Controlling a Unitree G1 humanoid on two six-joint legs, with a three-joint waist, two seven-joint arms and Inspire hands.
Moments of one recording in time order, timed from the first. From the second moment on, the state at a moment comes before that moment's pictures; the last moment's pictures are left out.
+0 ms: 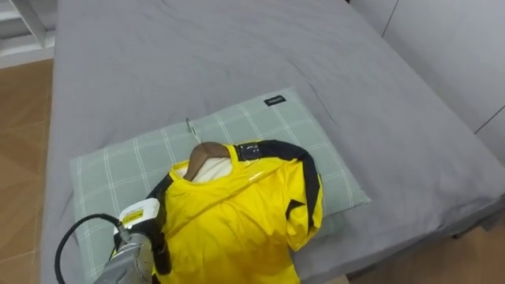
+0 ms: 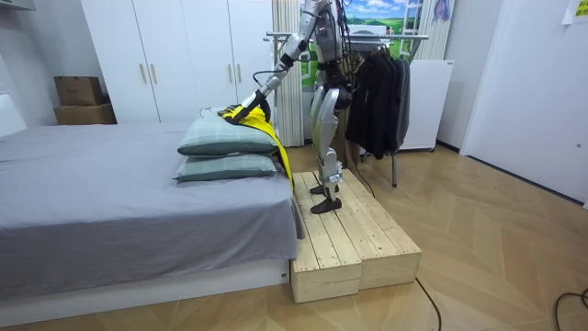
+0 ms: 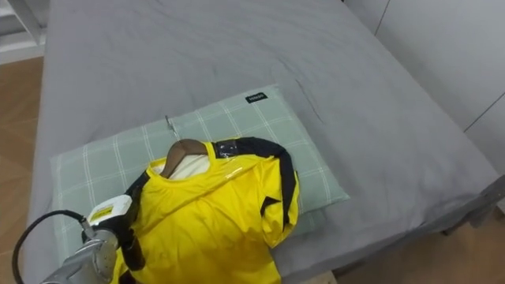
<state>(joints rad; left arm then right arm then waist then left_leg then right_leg) -0.63 0.23 -0.30 1.26 0.66 0.12 0.23 -0.16 -0.24 0.22 1.24 0.15 0.12 -0.04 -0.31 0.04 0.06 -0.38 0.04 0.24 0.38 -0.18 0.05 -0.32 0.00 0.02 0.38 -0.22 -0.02</state>
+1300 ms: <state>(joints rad) -0.67 0.24 -0.22 1.26 0.27 0.03 0.33 -0.17 -0.24 0.31 1.24 0.31 0.06 -0.01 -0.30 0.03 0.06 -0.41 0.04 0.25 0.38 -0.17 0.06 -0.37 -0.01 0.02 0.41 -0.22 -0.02</state>
